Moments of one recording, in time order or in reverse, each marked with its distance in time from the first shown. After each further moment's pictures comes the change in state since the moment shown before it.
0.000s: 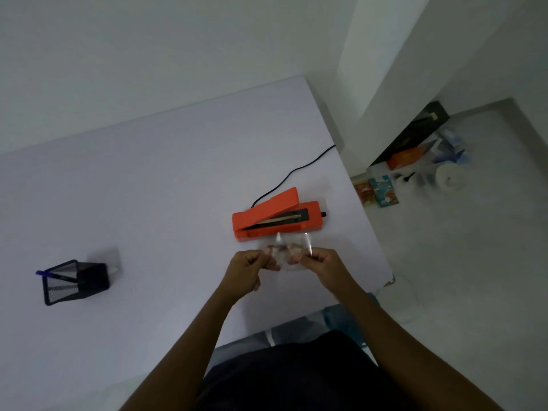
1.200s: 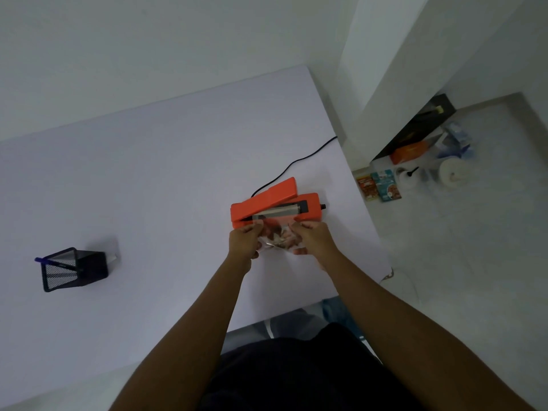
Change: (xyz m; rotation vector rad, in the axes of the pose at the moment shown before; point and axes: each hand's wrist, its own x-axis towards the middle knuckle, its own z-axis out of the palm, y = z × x) left_hand 0.056 -0.001 0.013 -0.390 0.330 -0.292; right_hand 0.055 -0.007 0.010 0.086 0.194 0.281
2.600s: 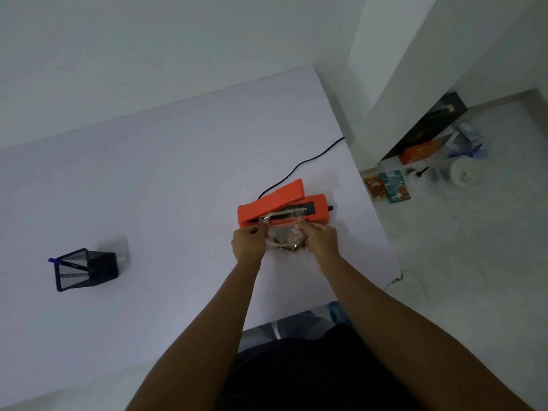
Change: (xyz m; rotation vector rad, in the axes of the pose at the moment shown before) left_hand 0.003 -0.001 0.007 0.187 0.268 0.096; right_hand 0.004 0.006 0.014 0.195 0.199 0.000
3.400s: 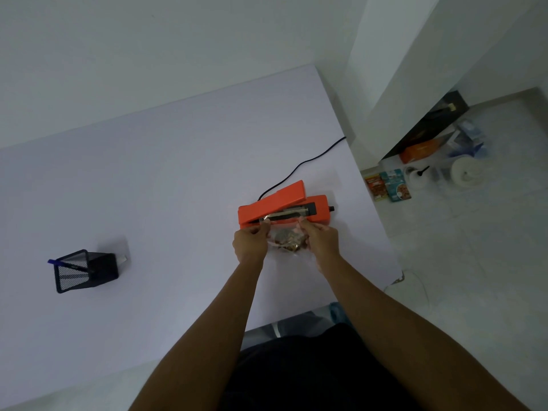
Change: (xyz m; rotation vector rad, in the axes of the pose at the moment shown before) left_hand -0.001 0.004 0.003 -0.032 0.008 -0.036; right_hand 0.003 0.001 0.002 0.083 0.004 0.030
